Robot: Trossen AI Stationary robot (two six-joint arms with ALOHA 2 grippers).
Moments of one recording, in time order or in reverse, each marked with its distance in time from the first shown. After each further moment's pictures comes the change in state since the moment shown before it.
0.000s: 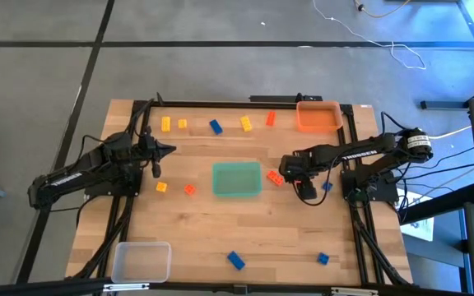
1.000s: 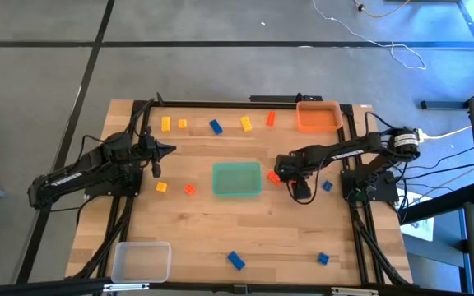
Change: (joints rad) left arm 0.000 0.000 0.000 0.000 -0.004 0.000; right arm -0.033 0.152 0.006 0.074 -0.003 0.029
